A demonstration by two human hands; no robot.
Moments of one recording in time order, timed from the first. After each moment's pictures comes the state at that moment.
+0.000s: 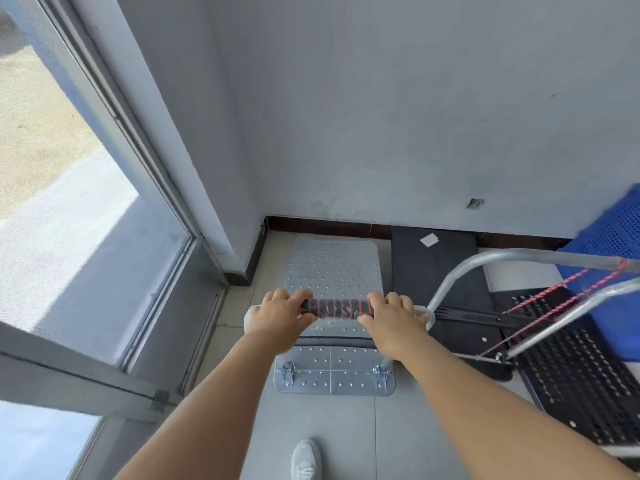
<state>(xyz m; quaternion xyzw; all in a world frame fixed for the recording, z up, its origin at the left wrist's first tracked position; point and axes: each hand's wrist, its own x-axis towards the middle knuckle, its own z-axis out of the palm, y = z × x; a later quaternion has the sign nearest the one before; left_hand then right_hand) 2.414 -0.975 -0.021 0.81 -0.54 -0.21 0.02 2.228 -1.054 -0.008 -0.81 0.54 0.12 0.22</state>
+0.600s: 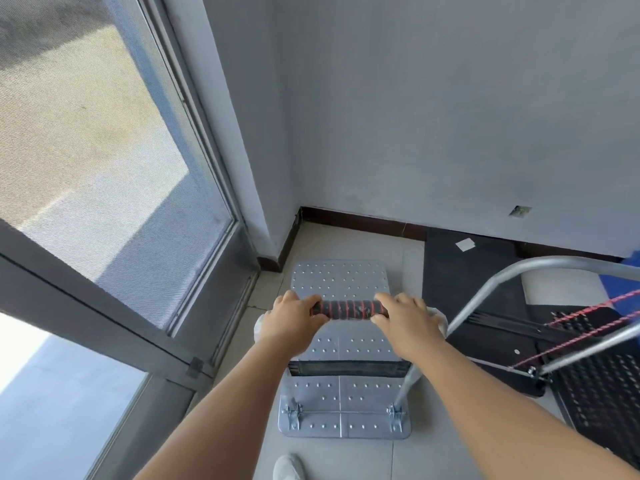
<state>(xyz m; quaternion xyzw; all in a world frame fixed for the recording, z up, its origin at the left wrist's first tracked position) 2.438 -0.915 -0.024 0.85 -0.47 -0.24 0.06 2.259 -1.019 -0.009 -0.85 0.48 0.10 0.20</state>
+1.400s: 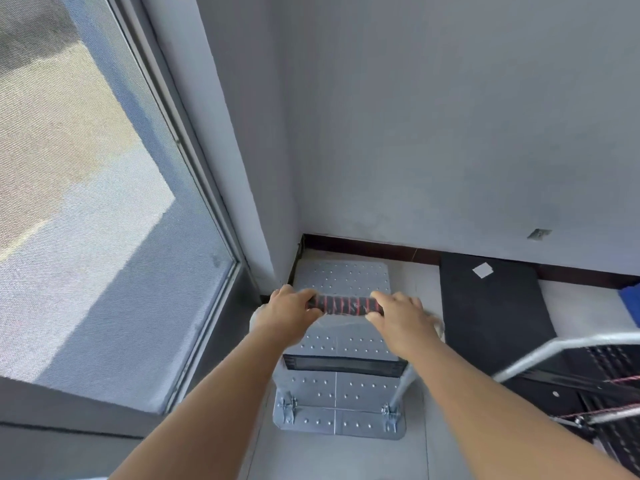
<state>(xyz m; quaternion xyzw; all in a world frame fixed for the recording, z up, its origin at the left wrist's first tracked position) 2.607 -1.027 -0.015 0.83 -0.49 -0.26 0.06 2.421 -1.110 -0.009 -0.83 0.51 0.08 0.21</state>
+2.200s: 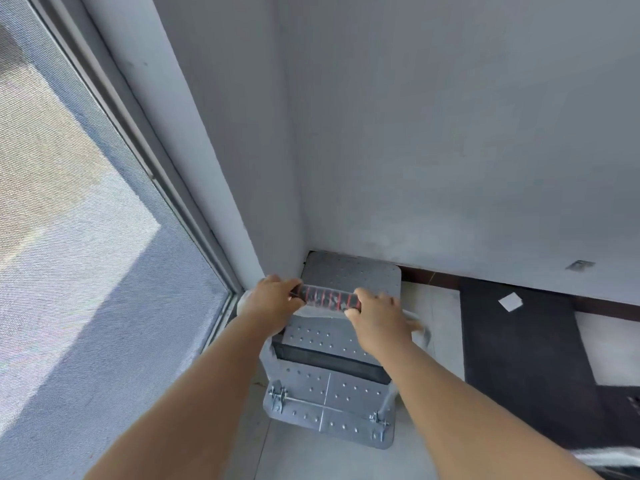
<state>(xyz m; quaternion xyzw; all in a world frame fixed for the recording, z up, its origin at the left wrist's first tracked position) 2.715 -1.163 -0.015 0.84 -0.48 -0.23 0.07 2.541 -1.236 -0.021 -0.80 0.54 0.08 0.25</state>
